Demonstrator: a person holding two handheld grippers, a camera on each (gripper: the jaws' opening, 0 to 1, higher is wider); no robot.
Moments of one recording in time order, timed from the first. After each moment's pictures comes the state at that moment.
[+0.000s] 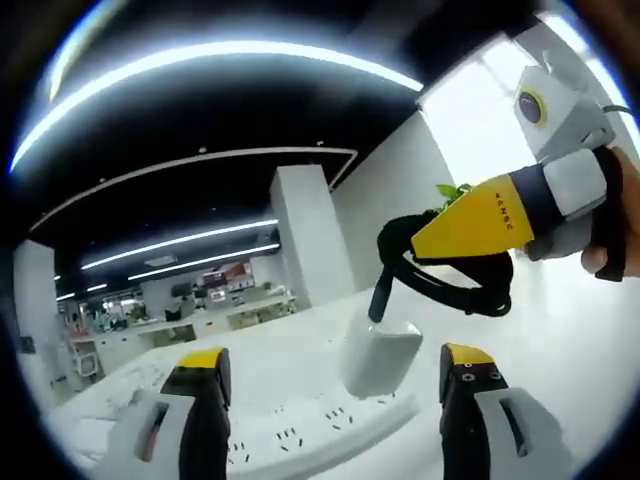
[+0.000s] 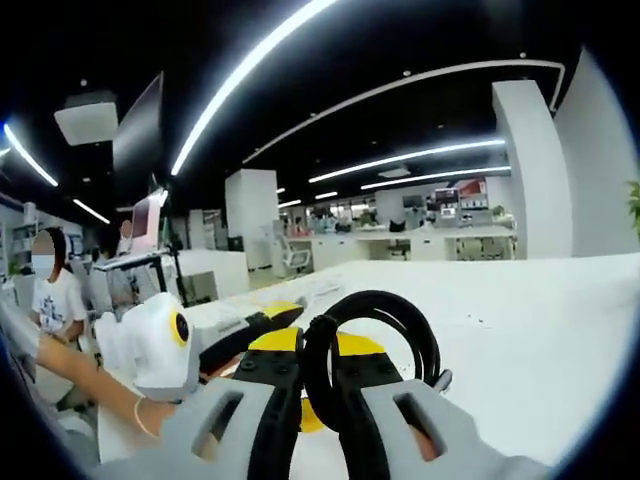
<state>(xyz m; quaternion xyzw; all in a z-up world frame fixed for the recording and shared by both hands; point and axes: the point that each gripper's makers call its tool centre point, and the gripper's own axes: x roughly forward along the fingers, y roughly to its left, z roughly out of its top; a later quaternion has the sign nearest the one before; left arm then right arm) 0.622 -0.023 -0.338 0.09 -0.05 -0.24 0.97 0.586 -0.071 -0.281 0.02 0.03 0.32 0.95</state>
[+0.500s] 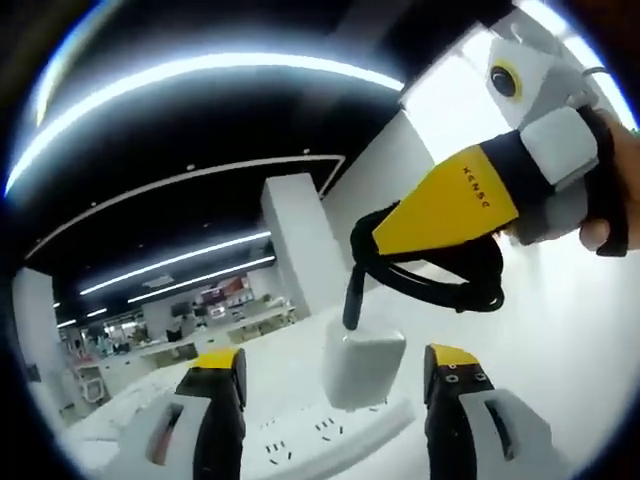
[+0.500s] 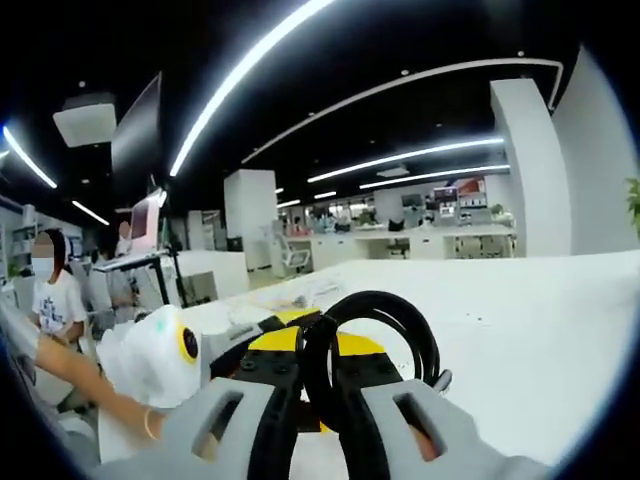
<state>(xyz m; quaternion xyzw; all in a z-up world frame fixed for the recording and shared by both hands) 0.622 -0.042 -0.340 0.13 -0.07 -0.25 0.96 0.585 -0.073 -0.283 0.02 0.03 0.32 0.95</state>
